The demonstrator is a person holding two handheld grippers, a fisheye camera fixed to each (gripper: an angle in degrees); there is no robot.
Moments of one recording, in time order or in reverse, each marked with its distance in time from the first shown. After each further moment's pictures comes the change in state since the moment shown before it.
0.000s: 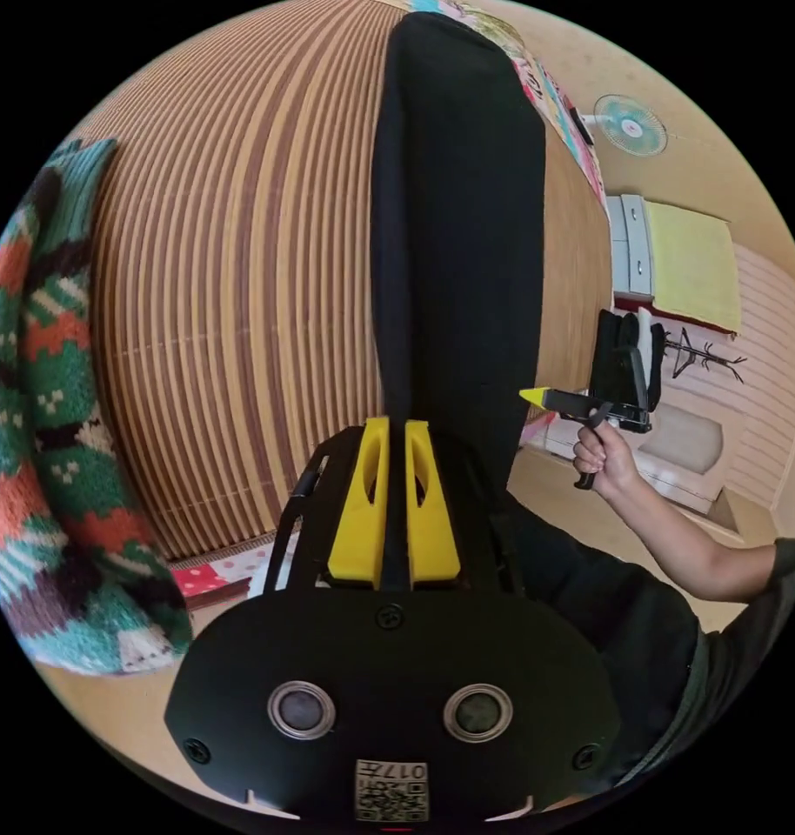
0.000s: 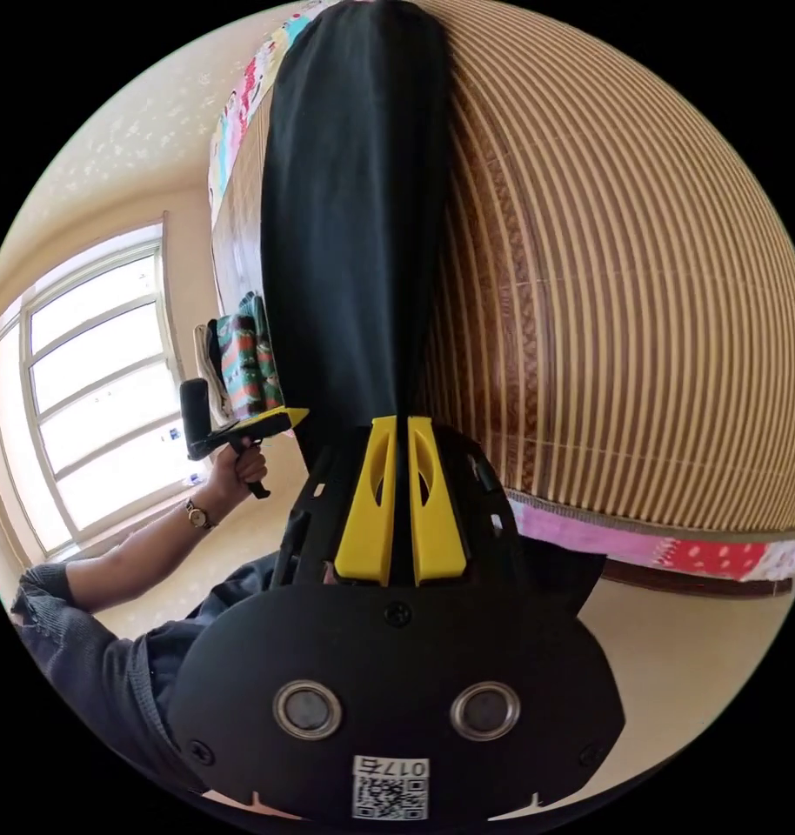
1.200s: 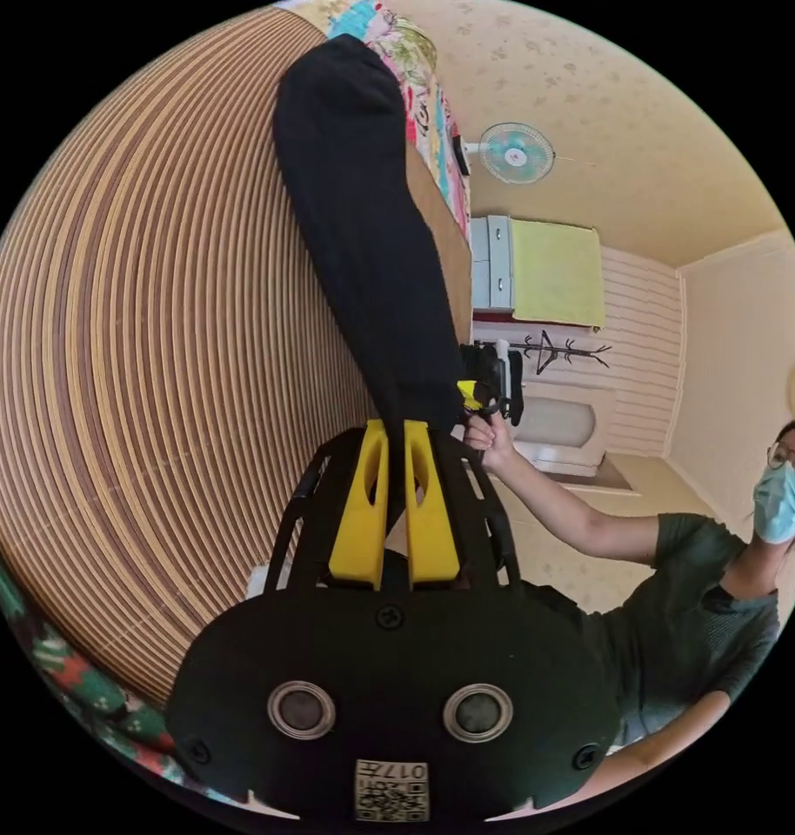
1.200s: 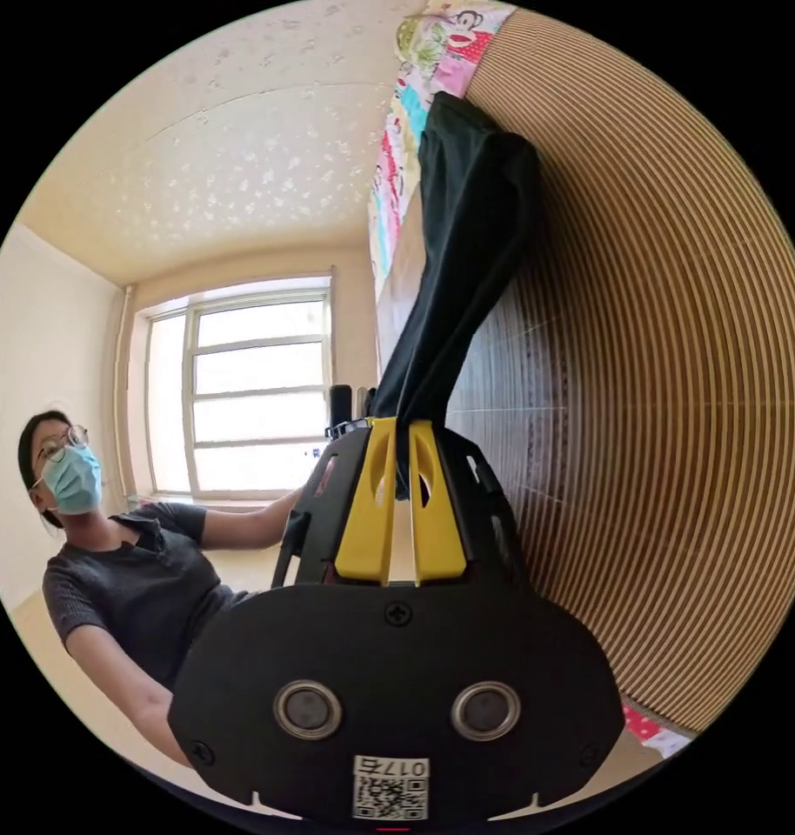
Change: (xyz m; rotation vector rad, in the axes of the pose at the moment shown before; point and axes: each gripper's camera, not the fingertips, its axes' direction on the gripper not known) left arm 0.022 -0.075 -0.021 0.087 0.406 0.193; right arm -0.020 0.037 -0.113 0.237 -0.615 -0.268
